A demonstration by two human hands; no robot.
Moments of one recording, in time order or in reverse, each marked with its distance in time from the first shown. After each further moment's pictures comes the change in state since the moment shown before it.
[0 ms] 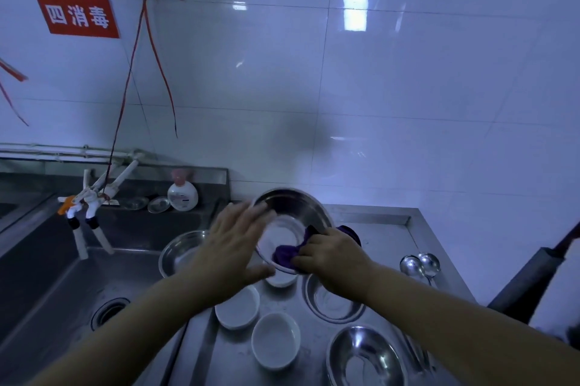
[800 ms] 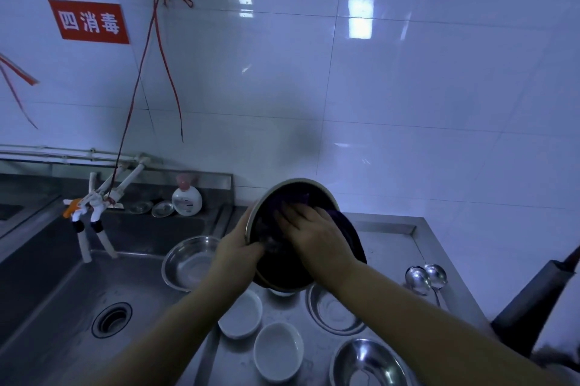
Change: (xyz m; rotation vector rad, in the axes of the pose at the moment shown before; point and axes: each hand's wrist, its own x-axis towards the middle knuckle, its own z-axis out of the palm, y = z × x) left_hand 0.009 0.024 -0.008 -1.294 0.242 -0.516; right_hand 0.055 -0.008 -0.009 -0.101 0.280 0.255
